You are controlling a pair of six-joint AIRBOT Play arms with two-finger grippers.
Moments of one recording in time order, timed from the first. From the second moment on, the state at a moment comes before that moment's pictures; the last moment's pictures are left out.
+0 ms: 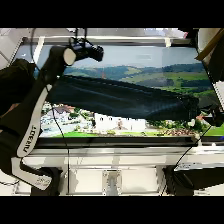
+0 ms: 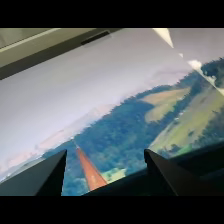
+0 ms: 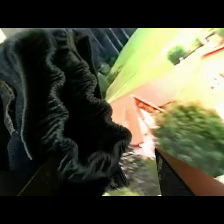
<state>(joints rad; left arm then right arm) -0.43 -1.65 1.82 1.45 -0.62 -1.26 -1.02 -1.66 1.17 -0.79 1.22 0.99</state>
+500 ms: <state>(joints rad) -0.48 -1.70 1.82 1.48 -0.69 -1.24 -1.03 -1.73 1.20 -0.63 1.37 0.78</state>
